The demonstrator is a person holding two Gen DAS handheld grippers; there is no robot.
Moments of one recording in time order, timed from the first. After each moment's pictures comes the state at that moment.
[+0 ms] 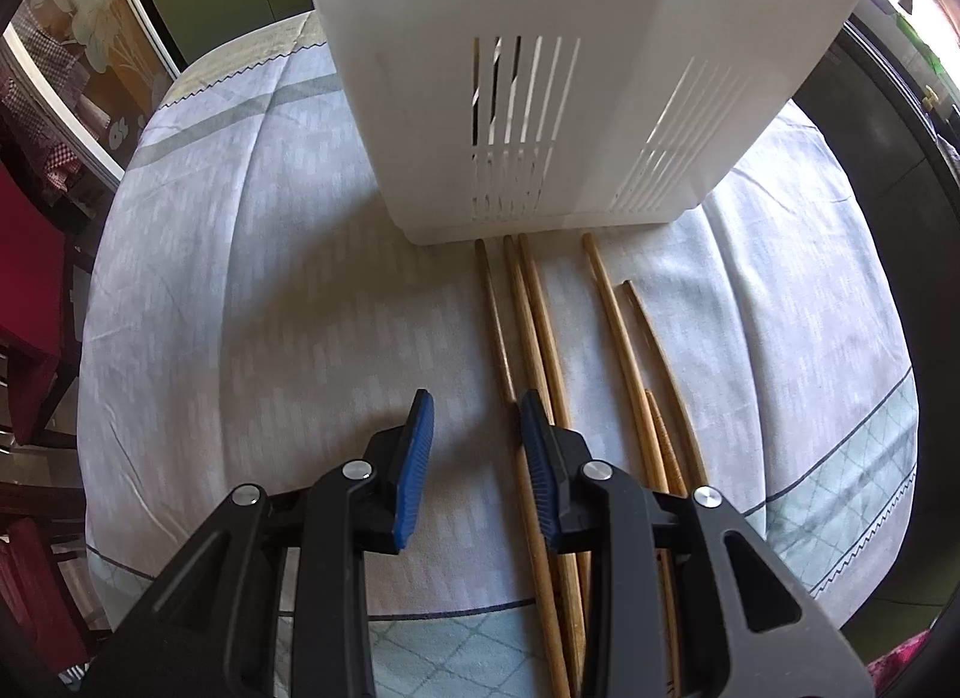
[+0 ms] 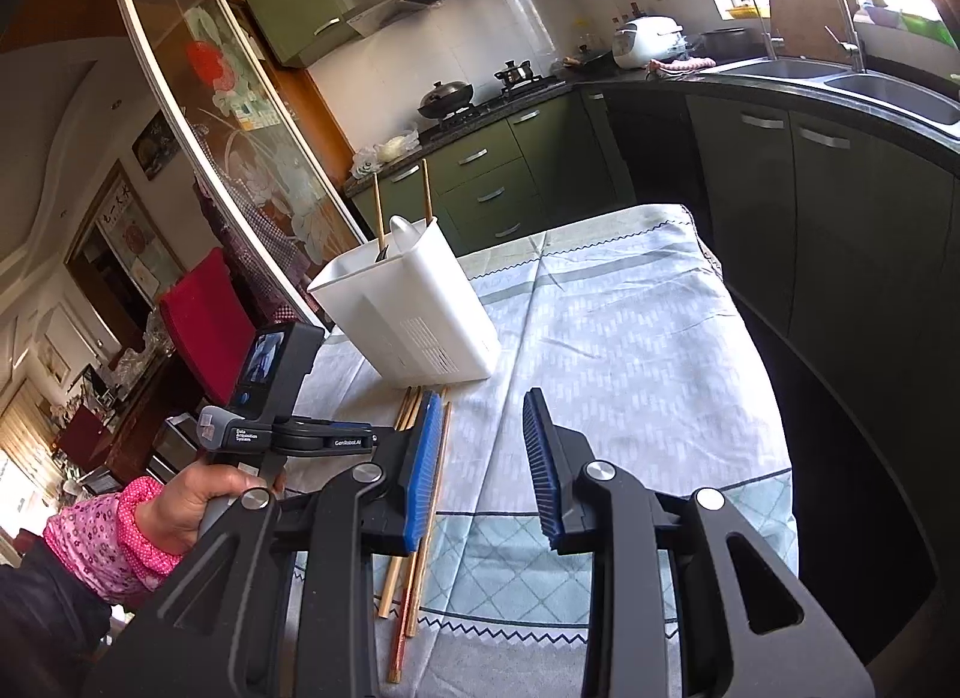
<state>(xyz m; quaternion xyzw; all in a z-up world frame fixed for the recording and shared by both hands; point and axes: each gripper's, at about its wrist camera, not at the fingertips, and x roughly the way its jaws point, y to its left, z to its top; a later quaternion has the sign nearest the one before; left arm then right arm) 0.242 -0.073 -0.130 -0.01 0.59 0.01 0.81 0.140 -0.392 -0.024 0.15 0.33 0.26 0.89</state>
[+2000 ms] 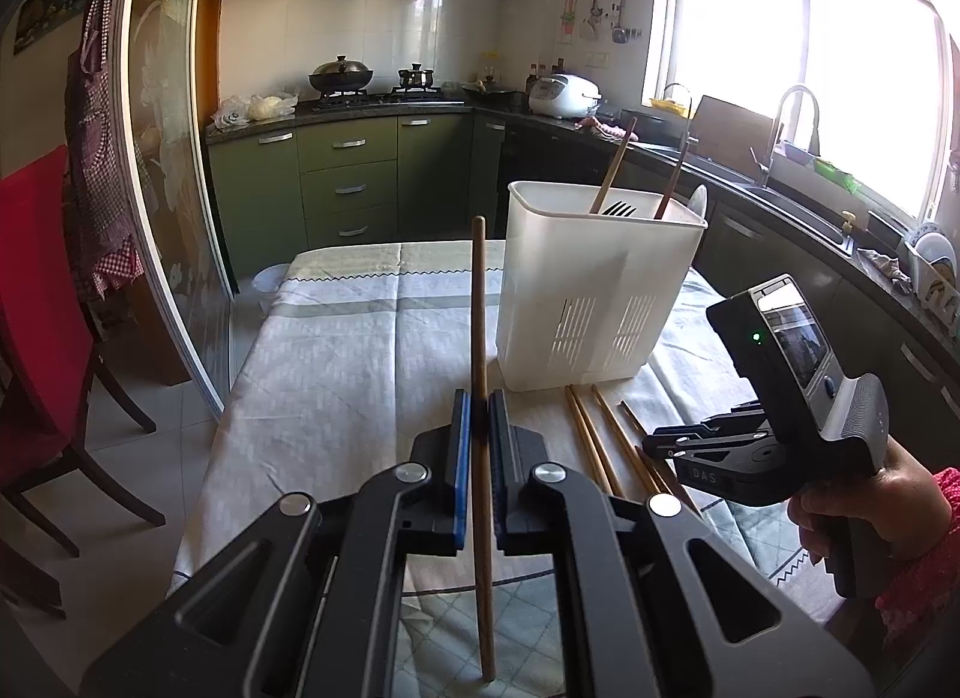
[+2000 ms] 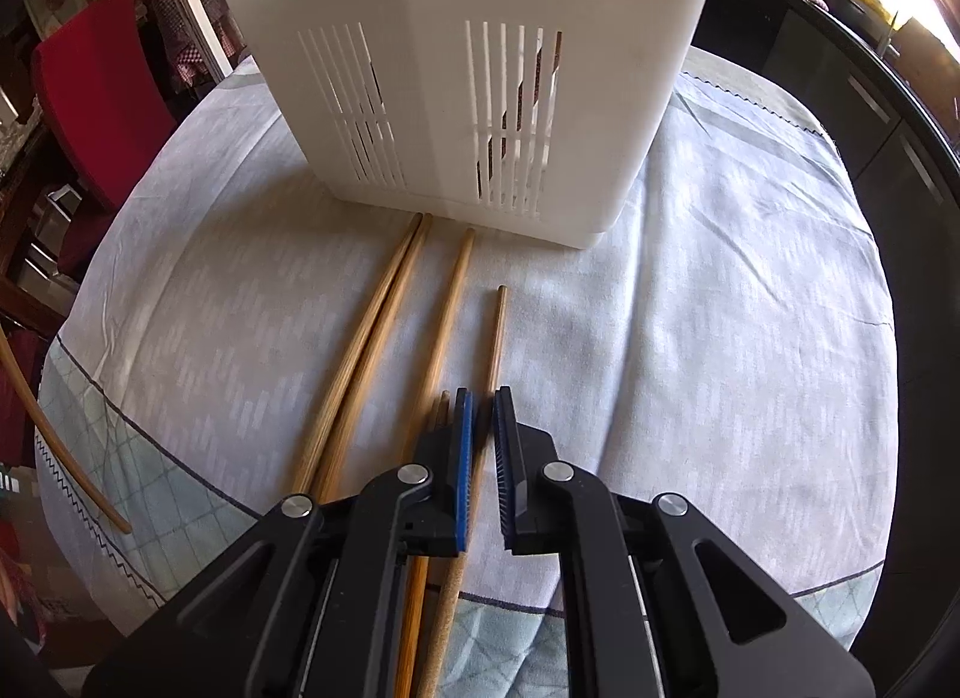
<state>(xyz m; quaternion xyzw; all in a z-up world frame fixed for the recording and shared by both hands) 0.109 -0.003 -0.035 -0.03 0.31 -0.01 0.95 0.254 -0.149 -0.147 -0.11 0.54 0.20 0.81</state>
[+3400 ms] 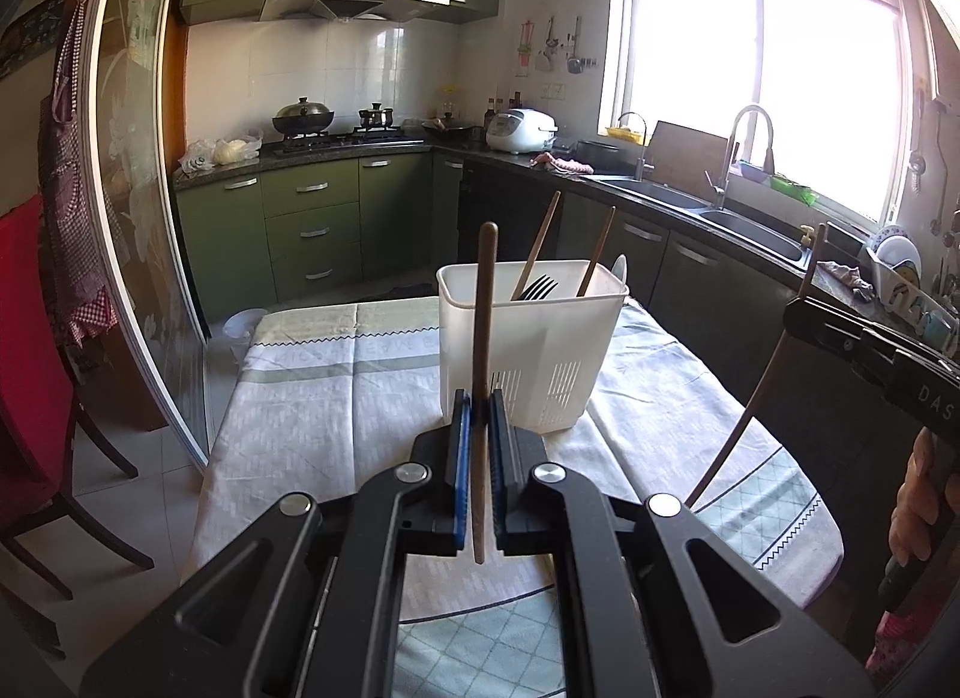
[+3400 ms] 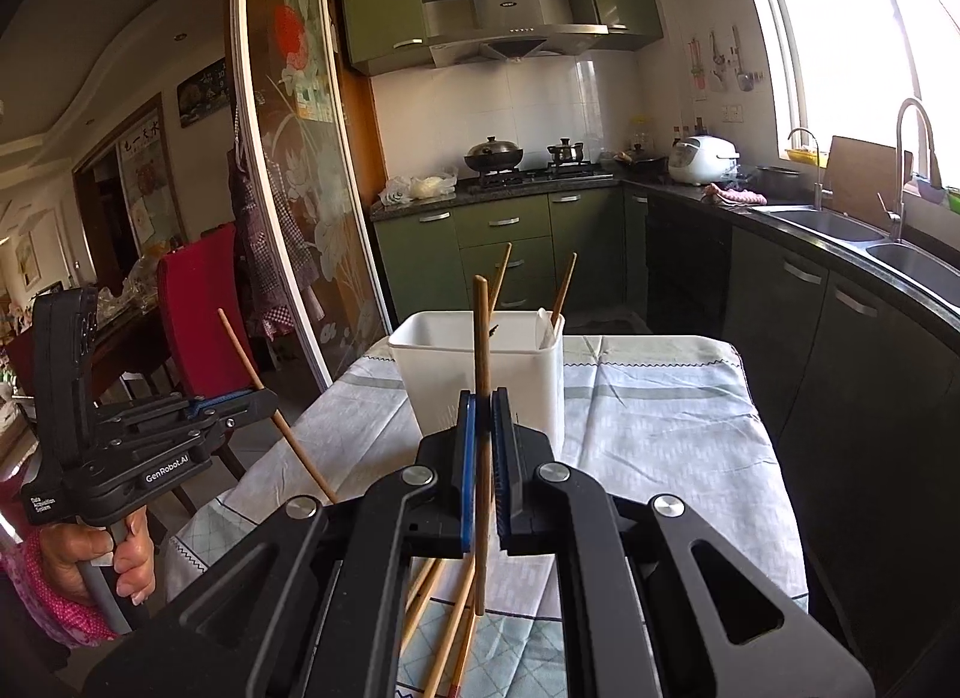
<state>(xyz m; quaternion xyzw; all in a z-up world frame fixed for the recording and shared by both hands) 0.100 -0.030 0.014 -0.02 0.27 -0.05 0.96 0.117 -0.258 0.038 0.01 0.22 0.26 0.94</state>
